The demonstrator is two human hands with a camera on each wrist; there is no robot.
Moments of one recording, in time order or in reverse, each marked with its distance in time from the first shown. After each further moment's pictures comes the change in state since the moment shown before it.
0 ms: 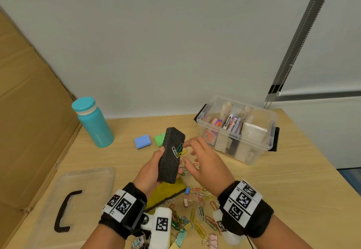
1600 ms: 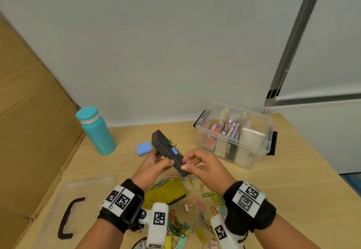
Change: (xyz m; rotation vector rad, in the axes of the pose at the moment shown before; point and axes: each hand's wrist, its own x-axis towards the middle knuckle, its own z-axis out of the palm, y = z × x) left_hand 0.005 0.014 -0.006 0.193 -0.062 0.215; right_hand 0.001 0.011 -0.006 0.509 -0.110 0.234
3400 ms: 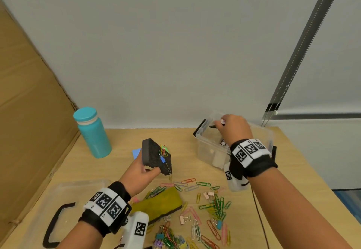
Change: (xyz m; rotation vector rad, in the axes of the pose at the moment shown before) left_hand 0.010 0.003 -0.032 0.521 0.084 0.196; right_hand 0.101 -0.011 -0.098 -0.821 0.389 0.291
